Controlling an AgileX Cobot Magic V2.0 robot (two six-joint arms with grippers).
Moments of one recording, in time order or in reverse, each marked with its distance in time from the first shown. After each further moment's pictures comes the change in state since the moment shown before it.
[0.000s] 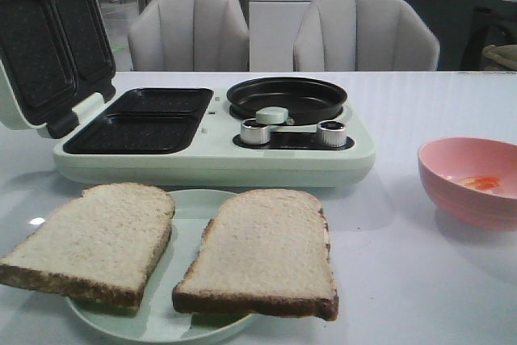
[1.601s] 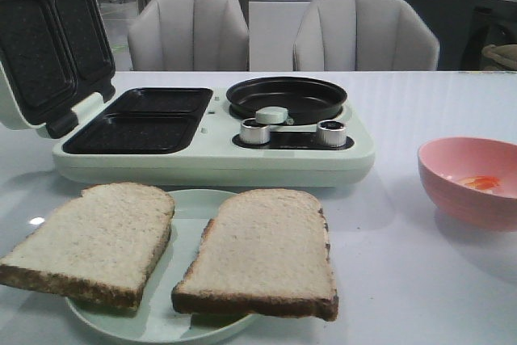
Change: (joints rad) left arm -1.012 0.642 0.203 0.844 0.185 -0.167; right arm 0.000 0.320 0.076 0.000 0.021 0.000
